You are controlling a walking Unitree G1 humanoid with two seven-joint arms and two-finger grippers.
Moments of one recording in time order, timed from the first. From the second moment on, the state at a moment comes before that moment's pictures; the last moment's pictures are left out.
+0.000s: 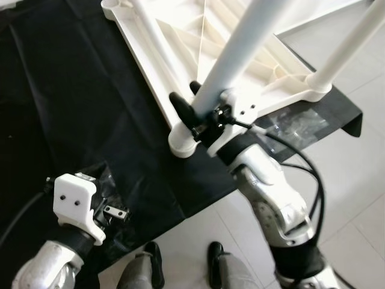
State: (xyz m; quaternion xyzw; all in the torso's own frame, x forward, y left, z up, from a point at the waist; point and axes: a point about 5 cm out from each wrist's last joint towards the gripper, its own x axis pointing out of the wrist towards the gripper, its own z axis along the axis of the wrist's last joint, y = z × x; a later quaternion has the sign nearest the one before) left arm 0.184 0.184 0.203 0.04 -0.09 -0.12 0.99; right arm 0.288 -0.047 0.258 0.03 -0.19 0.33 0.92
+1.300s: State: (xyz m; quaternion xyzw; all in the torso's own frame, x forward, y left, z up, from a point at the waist) left arm 0.240 0.179 0.371 -0.07 -0.29 -0.44 0.85; right arm 0.344 -0.018 0.284 -0.09 -0.15 0.45 0.88
